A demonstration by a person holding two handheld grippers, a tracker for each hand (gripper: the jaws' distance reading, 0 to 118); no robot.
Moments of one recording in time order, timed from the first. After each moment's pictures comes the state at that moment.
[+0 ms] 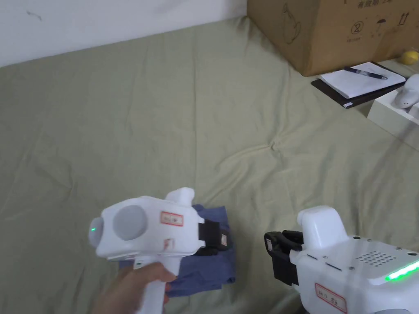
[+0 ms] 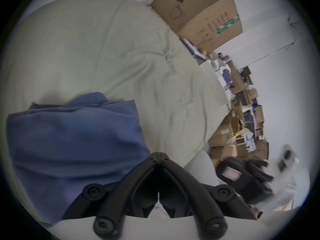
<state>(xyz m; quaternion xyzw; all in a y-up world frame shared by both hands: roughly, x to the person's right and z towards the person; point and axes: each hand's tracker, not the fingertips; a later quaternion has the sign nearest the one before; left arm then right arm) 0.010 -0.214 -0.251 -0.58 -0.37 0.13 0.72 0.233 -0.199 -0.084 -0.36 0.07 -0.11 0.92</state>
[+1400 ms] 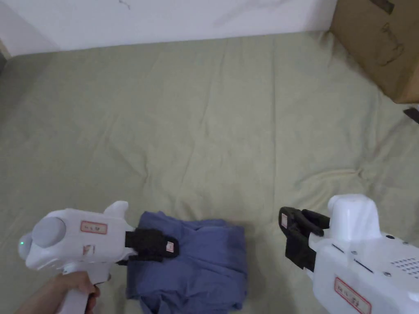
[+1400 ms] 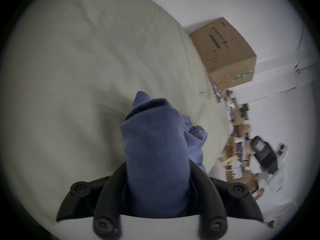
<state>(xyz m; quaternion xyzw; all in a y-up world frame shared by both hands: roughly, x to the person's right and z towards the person) -0.251 -0.255 -0.322 -0.58 -0.27 0.22 0.74 0.123 -0.167 -0.151 -0.25 0.08 -0.09 0.96</state>
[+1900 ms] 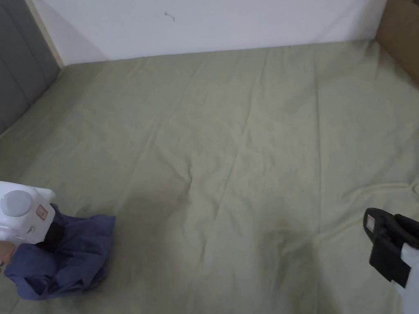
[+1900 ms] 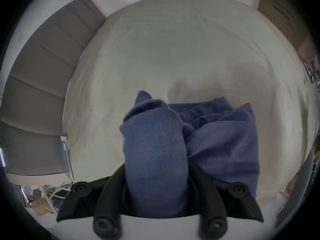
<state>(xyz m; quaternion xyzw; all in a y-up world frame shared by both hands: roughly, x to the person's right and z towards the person) -0.419 -0.218 -0.353 -0.62 0.05 -0.12 0.78 0.121 -0.150 -0.135 -0.22 0.01 -0.07 0.97</state>
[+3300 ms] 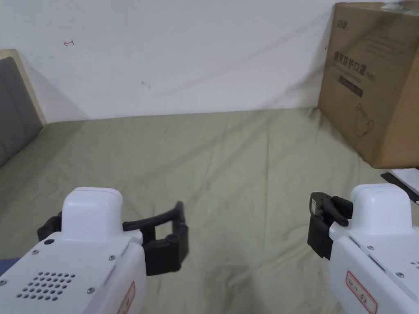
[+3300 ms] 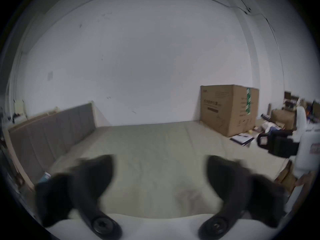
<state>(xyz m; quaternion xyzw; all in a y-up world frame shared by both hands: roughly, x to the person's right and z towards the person) -0.145 -0.051 -0.106 -0.11 -0.11 0.01 0.99 0.143 -0.069 -0.089 -0.12 0.01 -0.03 0.99</state>
